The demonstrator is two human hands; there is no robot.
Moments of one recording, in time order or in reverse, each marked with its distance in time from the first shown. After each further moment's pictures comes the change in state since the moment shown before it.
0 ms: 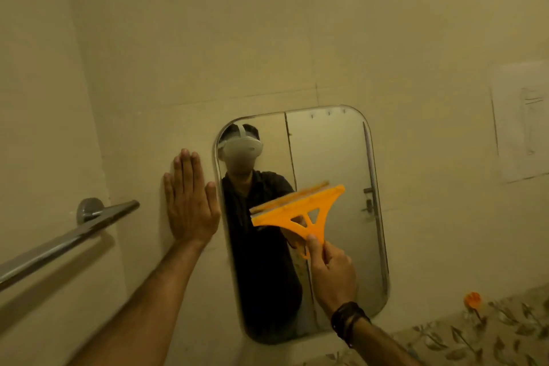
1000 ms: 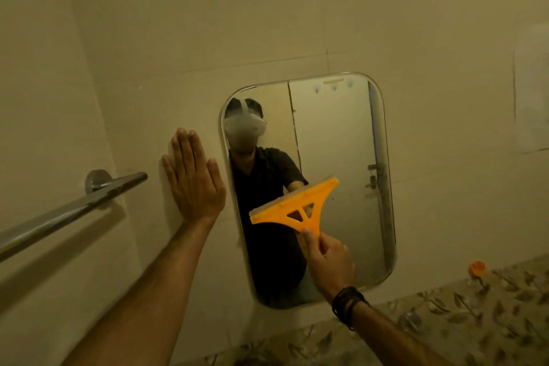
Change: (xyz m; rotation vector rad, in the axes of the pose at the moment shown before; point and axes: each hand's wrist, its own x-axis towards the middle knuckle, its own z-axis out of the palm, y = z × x) left_hand -0.012 -0.005 0.003 -0.001 0.042 -0.078; right_hand -0.028 0.021 0.017 -0.053 -0.111 0.018
